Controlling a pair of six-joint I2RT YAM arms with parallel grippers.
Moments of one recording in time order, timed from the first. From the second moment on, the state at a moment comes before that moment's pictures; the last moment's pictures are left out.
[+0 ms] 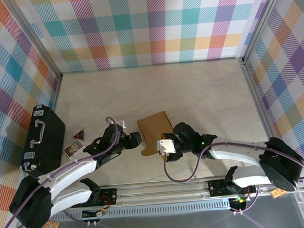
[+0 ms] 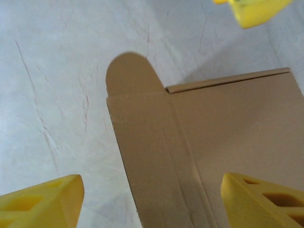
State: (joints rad) left arm -0.64 1.06 0.47 -0.12 0.01 -0.67; right arm 0.93 1.28 0.56 -0.04 -0.20 -0.76
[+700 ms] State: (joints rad) left arm -0.57 1.20 0.47 0.01 0.07 -0.72; right arm 0.94 1.43 0.56 0.21 -0.04 -0.97
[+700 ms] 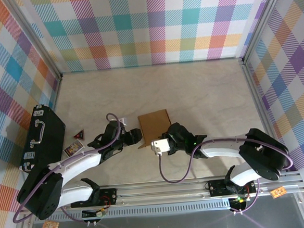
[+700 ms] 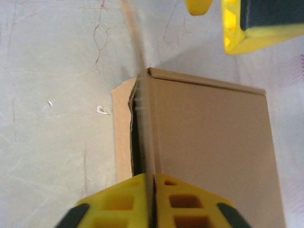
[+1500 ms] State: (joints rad) left arm -0.52 1.27 0.38 0.33 0.30 -1.06; right arm 0.94 1.28 0.58 0.04 -0.15 -0.91
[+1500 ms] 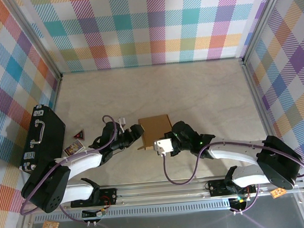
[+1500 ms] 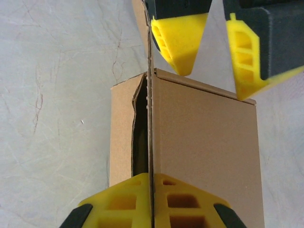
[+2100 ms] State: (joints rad) left arm -0.51 0.94 0.79 -0.24 -0.07 0.04; right arm 0.80 1.28 0.67 -0.11 -0.33 -0.87
